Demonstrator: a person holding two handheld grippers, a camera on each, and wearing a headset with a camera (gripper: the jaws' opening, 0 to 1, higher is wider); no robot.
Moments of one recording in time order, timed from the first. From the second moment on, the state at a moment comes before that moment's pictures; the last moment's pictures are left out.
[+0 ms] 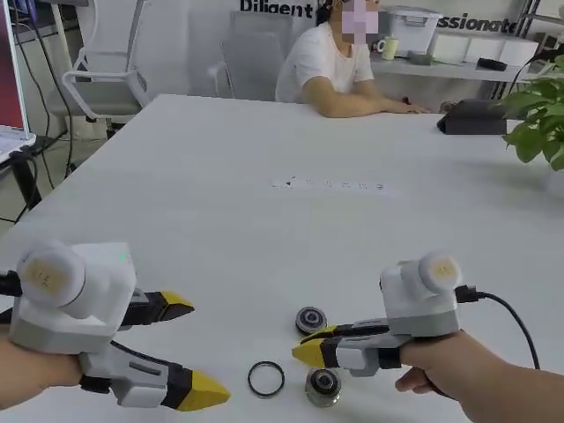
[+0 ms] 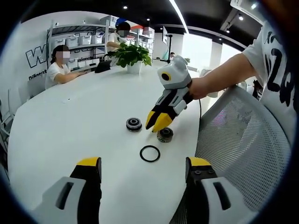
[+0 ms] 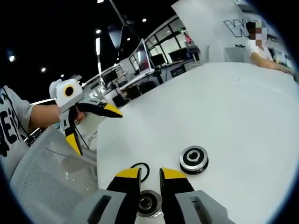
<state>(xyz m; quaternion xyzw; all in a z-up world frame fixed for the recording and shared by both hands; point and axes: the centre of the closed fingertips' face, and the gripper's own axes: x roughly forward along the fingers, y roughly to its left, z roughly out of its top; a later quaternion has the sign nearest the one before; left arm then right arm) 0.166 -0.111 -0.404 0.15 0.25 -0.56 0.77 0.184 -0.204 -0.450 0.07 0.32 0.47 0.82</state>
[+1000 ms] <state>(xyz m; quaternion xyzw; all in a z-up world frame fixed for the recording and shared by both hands) 0.206 -0.153 -0.409 0.16 0.25 -0.57 0.76 0.203 -0.244 -0.449 0.02 0.30 0.44 0.85</state>
